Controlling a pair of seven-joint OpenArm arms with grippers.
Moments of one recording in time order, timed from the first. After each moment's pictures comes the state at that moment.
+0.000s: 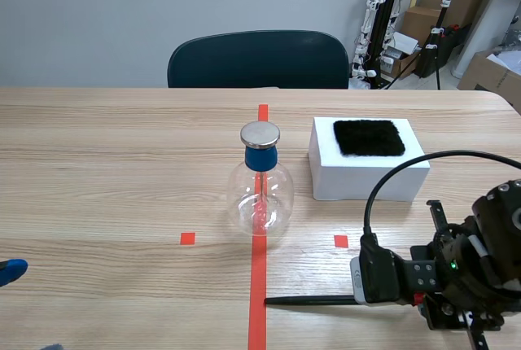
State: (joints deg) left arm 25.8 -27.8 -5.1 52.5 29.5 -38.8 -89.0; right arm -3.9 41.3 -35.8 96.6 -8.9 45.1 -45.3
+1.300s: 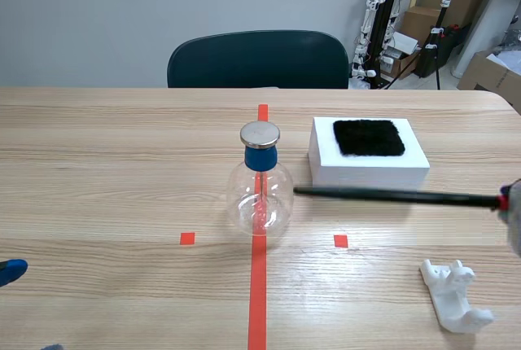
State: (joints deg) left arm 25.8 -27.8 -5.1 52.5 29.5 -38.8 -88.9; right arm -55.0 42.9 21.8 126.4 -34.4 25.7 3.0
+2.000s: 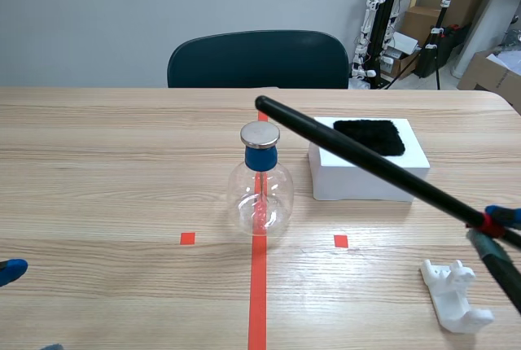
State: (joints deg) left arm 25.8 -27.8 -5.1 52.5 29.5 -38.8 -88.9; right arm -67.9 21.4 14.9 126.0 -36.4 1.4 25.2
